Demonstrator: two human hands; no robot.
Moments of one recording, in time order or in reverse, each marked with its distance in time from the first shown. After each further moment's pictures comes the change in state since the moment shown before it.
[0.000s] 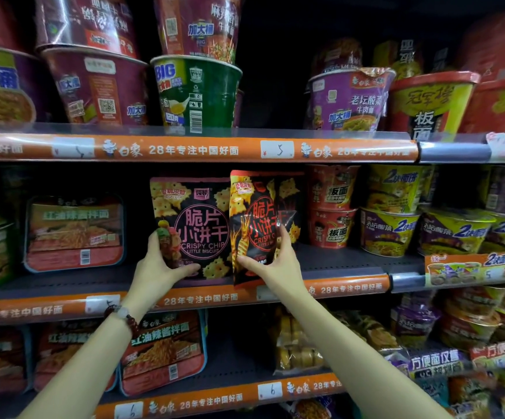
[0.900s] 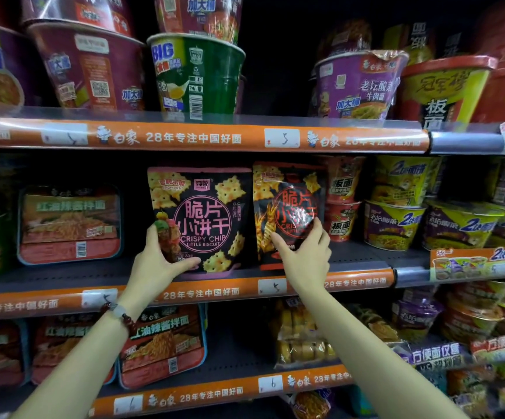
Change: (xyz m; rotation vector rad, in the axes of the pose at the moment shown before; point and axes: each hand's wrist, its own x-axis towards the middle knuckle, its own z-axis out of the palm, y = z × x) left_hand 0.003 -0.005 0.001 0.027 0.000 0.002; right_hand 0.015 0.012 -0.015 -0.458 0.396 0.107
